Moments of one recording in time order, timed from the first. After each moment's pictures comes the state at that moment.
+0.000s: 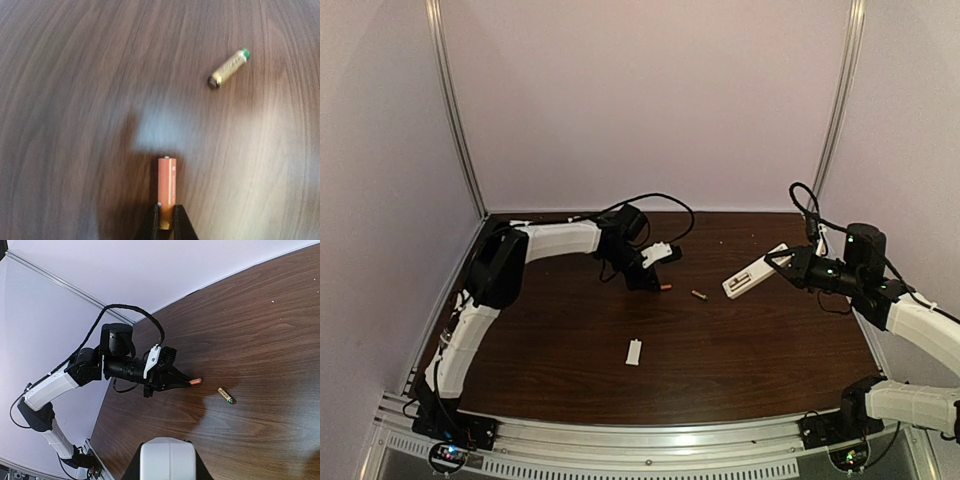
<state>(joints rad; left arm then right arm) -0.71 2.50 2.04 -0.61 0.41 0.54 0.23 0.91 0.54 0.04 -0.55 0.72</state>
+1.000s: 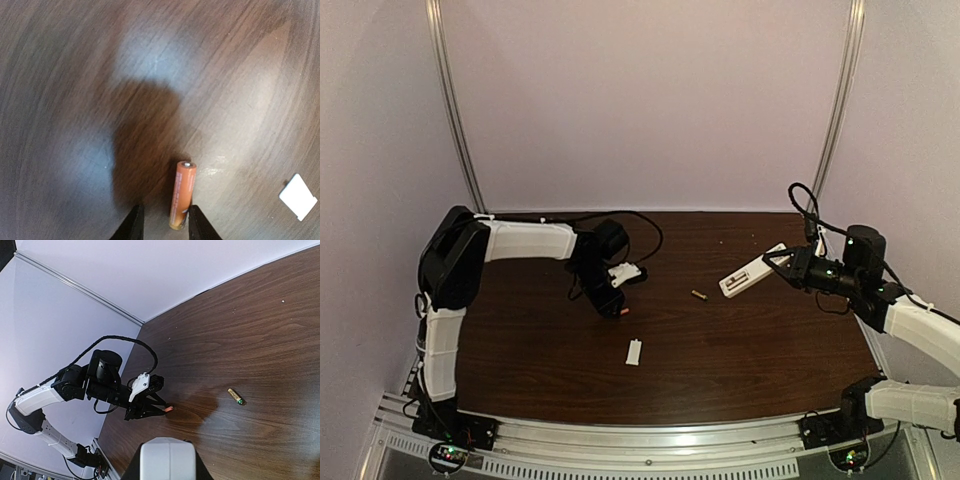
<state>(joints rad) -0.73 2.15 1.58 -0.76 0.15 0.25 0.23 0.92 0.52 0.12 -0.60 0.76</state>
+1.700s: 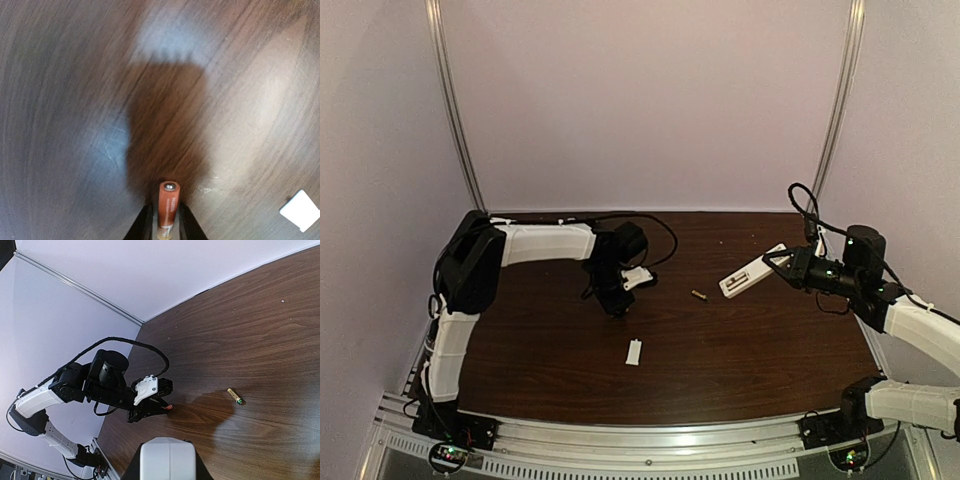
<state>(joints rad) -0.81 2.25 1.76 -0.92 0.02 0.24 0.23 0.92 0.52 0.12 -0.60 0.76</state>
